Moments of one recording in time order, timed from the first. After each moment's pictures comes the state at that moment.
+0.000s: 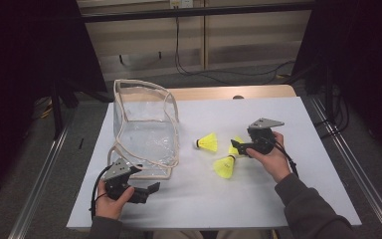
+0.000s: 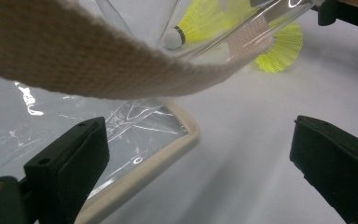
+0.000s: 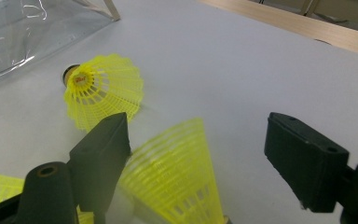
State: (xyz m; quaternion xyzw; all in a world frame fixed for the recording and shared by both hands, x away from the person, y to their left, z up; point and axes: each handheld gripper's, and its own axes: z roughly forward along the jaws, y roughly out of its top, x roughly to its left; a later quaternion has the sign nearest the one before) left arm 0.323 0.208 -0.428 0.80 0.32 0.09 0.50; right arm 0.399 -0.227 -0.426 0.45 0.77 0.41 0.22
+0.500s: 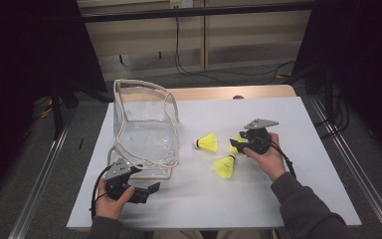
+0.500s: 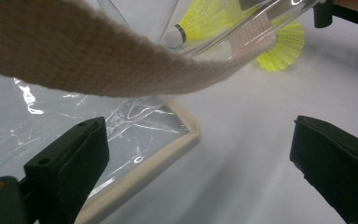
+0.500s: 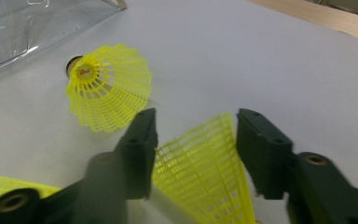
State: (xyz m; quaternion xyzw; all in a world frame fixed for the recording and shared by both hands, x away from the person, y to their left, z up) left arm 0.324 0.208 -0.429 0.80 0.32 0.09 0.49; right arm 0.405 -0.220 -0.433 0.44 0.78 0.40 0.21
